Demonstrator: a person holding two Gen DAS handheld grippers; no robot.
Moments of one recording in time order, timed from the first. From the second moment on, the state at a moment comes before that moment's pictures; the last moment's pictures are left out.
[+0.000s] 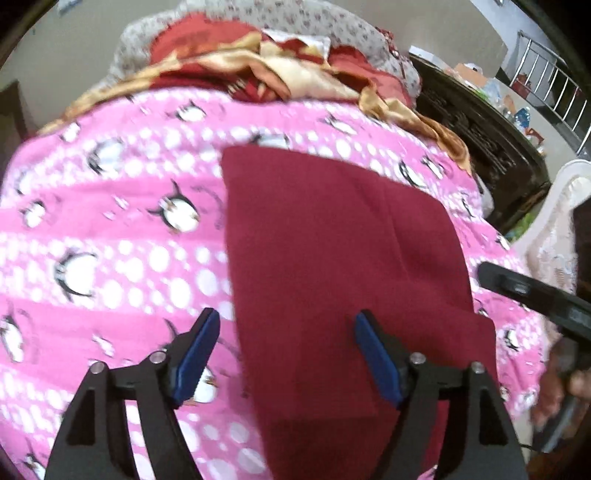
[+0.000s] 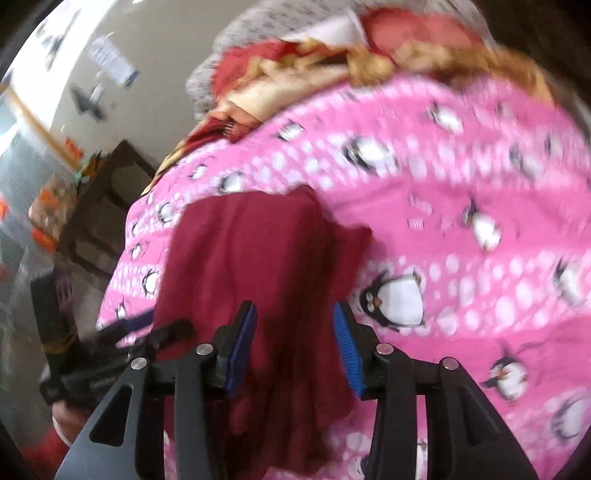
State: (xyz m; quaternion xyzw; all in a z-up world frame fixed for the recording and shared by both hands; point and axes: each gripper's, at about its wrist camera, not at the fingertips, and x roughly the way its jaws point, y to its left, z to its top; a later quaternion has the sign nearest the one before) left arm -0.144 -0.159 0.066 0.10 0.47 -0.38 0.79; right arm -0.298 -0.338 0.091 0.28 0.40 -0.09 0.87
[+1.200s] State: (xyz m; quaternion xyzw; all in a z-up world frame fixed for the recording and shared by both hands) left arm -0.184 -0.124 0.131 0.09 0.37 -0.35 0.86; right arm -0.324 -0.258 0.144 0.13 0.35 -0.15 0.91
